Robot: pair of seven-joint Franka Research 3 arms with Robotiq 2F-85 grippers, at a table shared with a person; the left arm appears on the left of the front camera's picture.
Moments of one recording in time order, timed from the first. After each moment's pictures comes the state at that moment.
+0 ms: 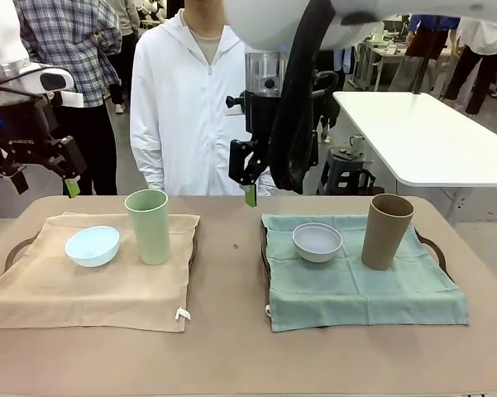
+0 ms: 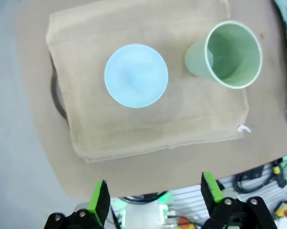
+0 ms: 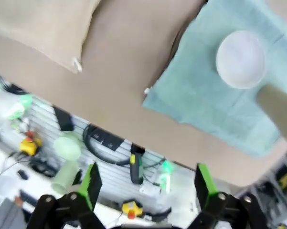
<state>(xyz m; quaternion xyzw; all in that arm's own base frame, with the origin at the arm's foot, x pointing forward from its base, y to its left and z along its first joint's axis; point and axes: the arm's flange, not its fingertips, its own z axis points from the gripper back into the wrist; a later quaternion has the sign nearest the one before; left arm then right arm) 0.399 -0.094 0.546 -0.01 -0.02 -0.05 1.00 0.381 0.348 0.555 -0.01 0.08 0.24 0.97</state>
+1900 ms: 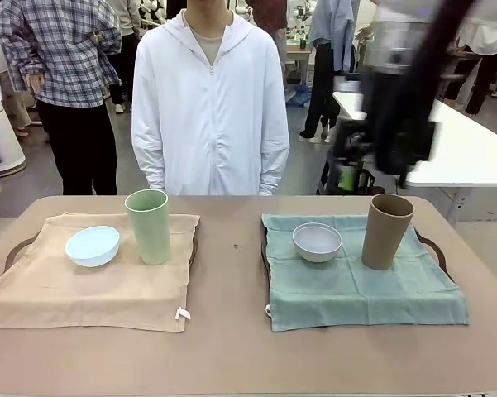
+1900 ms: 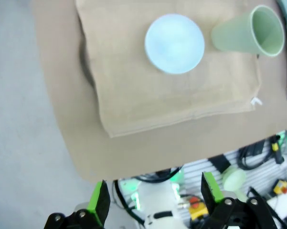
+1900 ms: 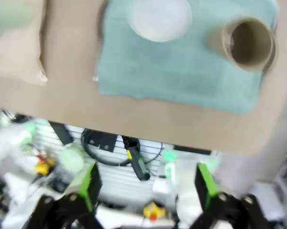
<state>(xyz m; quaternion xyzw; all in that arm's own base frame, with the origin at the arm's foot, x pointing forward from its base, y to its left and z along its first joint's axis) 0.372 0.040 0.552 -0.07 0.02 -0.05 1.00 0.353 0.159 0.585 0.03 0.04 0.06 1.00</state>
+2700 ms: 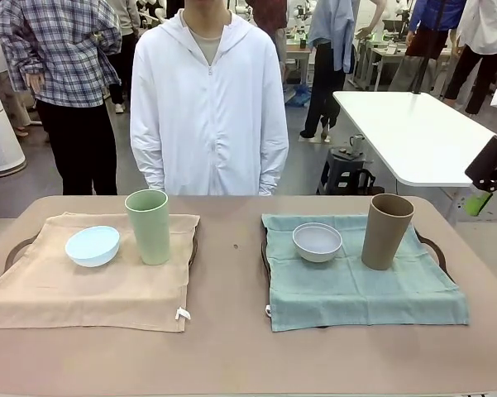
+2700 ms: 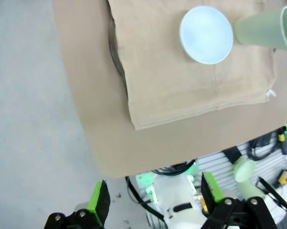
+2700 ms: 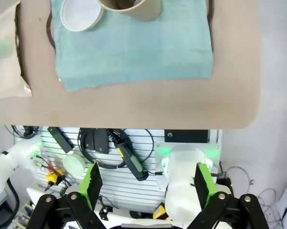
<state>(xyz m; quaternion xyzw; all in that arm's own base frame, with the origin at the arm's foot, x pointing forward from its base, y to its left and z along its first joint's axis) 0.381 0.102 0.541 -0.07 0.03 -0.05 1.00 0.278 0.004 0.576 0.10 0.00 -0.04 0.99</state>
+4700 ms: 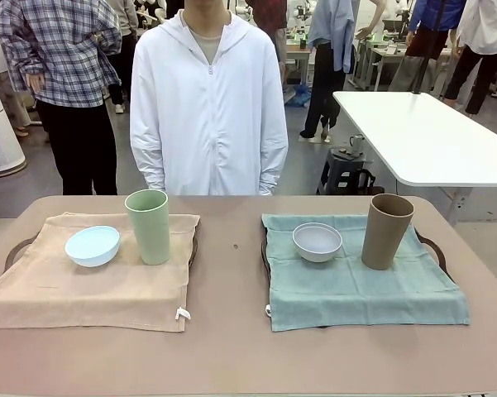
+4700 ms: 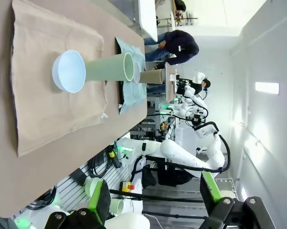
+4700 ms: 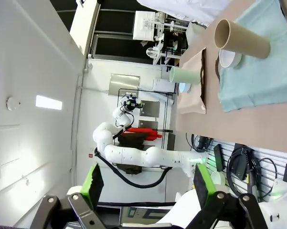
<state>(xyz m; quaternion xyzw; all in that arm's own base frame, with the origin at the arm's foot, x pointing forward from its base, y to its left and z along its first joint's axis) 0.346 0.302 0.504 -0.61 -0.03 0.04 0.79 0.142 -0.277 0.518 0.65 -0.16 -0.09 0.74</state>
